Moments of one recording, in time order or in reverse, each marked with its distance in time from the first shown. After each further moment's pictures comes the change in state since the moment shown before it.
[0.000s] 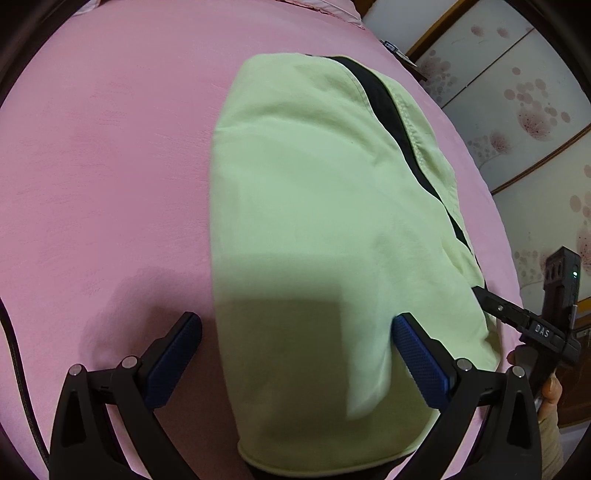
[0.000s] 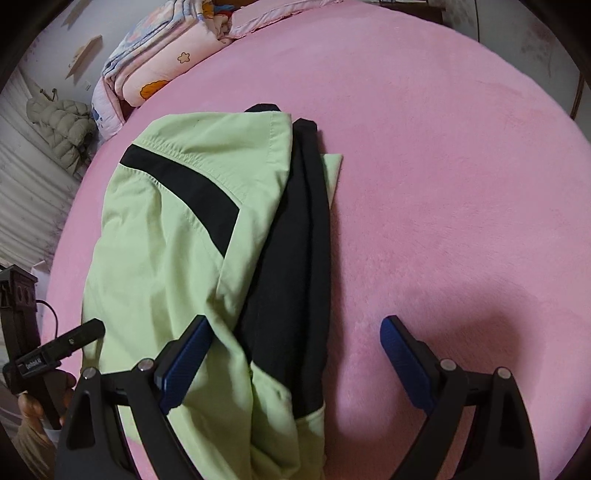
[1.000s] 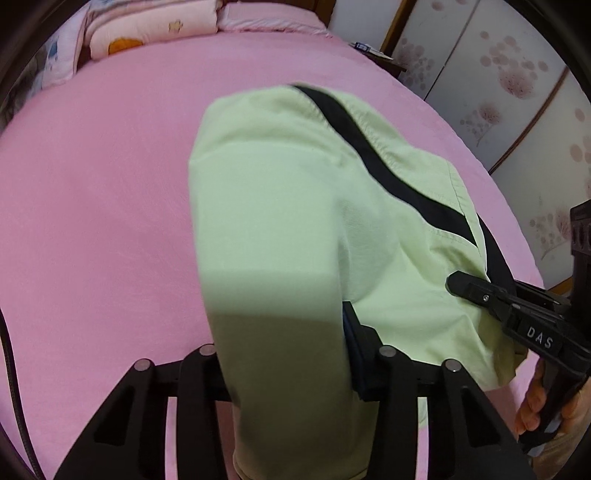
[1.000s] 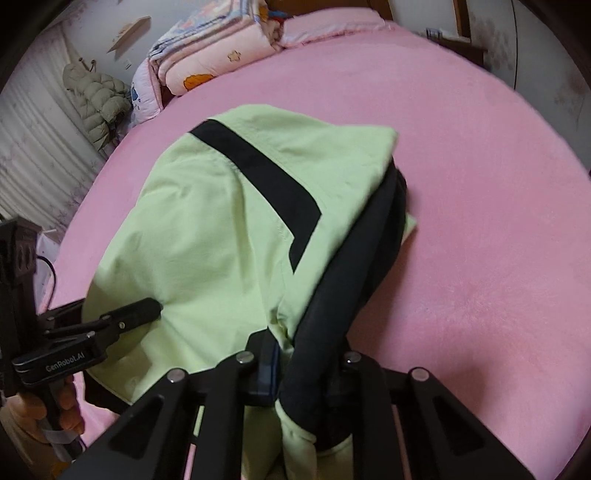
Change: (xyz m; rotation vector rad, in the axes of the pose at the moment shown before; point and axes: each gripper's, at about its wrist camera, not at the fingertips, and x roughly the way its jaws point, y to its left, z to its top) left arm -0.037 -0.067 0.002 0.205 -0.090 0.152; right arm -0.029 0.091 -0.018 -0.180 -0.101 -0.020
